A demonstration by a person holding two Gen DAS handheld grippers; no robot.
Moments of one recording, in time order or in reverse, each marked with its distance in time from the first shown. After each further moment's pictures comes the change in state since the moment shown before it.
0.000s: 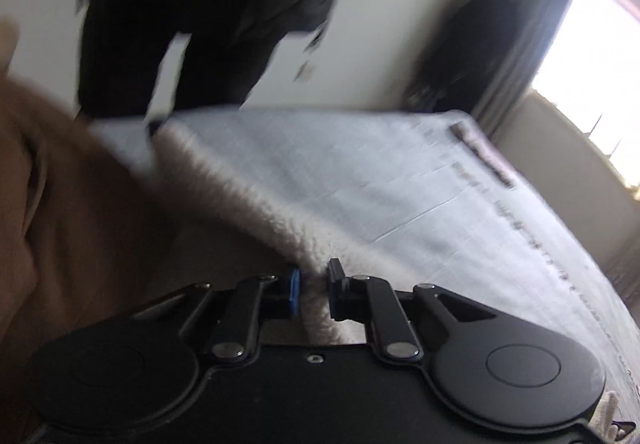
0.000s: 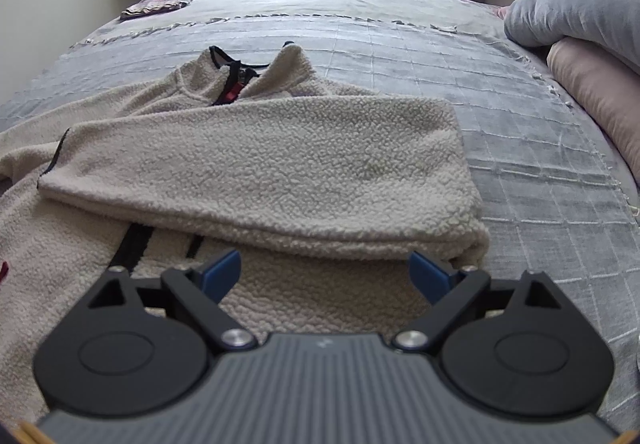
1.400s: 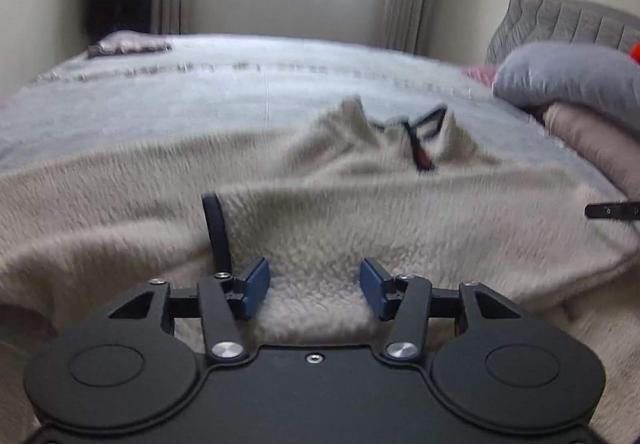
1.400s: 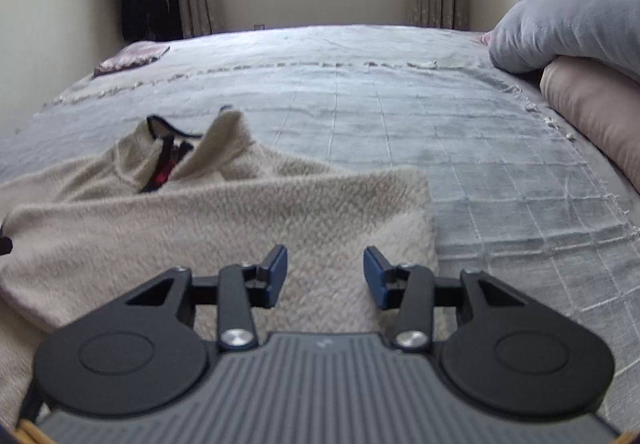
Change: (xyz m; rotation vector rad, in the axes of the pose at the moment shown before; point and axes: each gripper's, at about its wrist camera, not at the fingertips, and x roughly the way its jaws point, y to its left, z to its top) left arm -0.047 -0.255 -0.263 0.744 0.289 -0.587; right arm 0.071 -0.061 0.048 0.056 -0.116 -0.012
